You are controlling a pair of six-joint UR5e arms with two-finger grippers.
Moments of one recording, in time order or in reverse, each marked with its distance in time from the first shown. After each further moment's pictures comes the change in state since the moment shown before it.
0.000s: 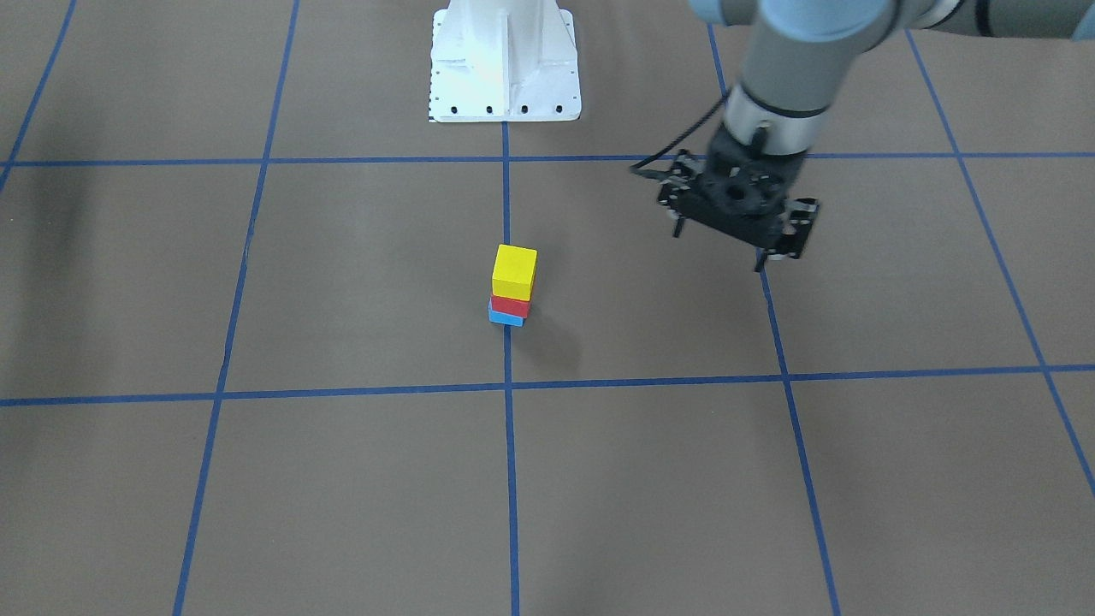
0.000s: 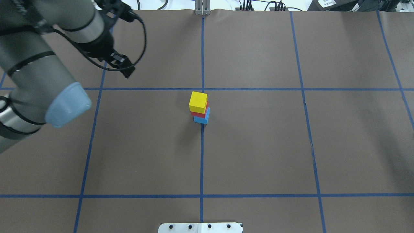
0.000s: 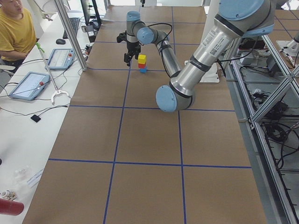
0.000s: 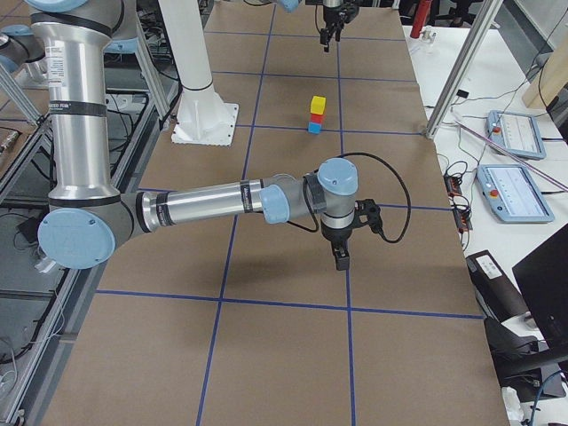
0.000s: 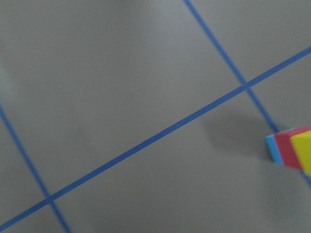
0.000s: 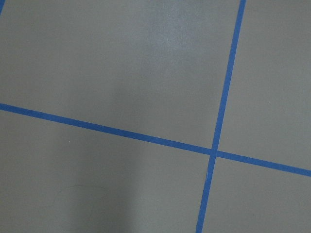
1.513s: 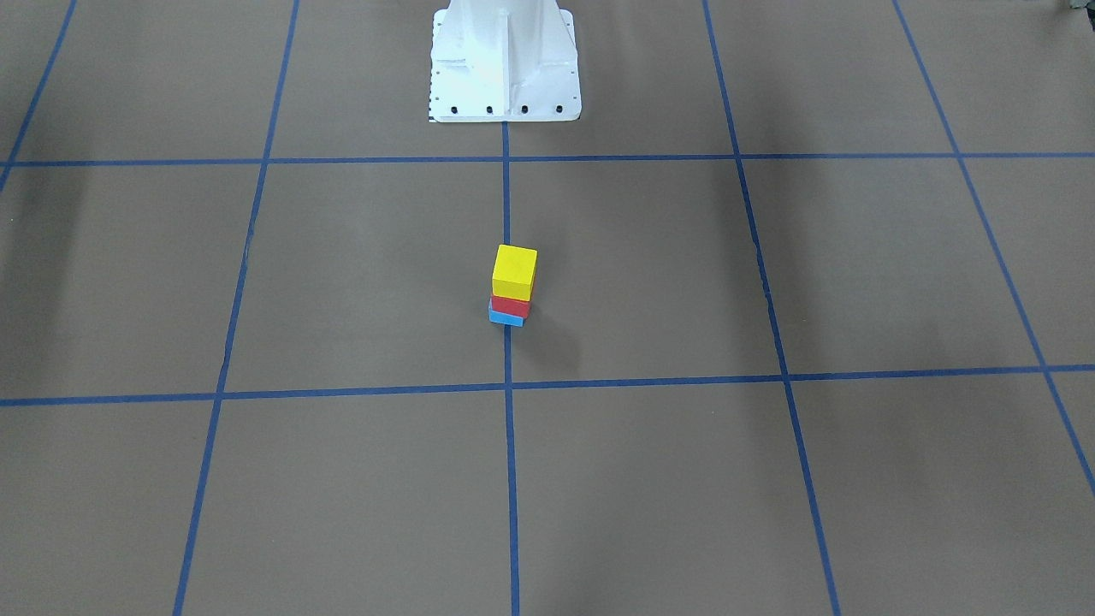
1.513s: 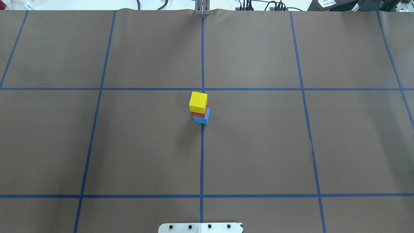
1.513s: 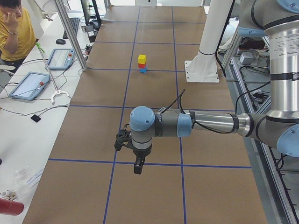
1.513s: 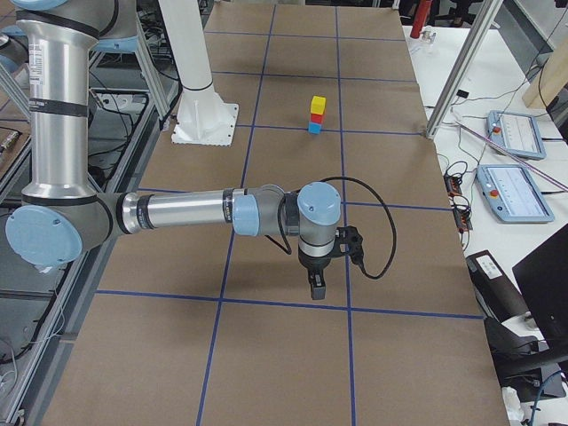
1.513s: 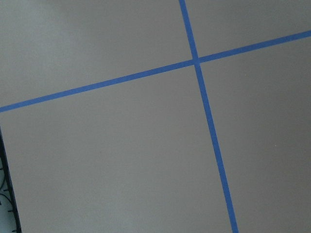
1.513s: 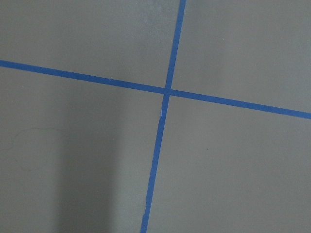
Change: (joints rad) left arm -0.704 0.739 0.138 -0.260 -0.154 0.444; right arm 0.127 -0.082 0.027 -0.162 0.011 -0.191
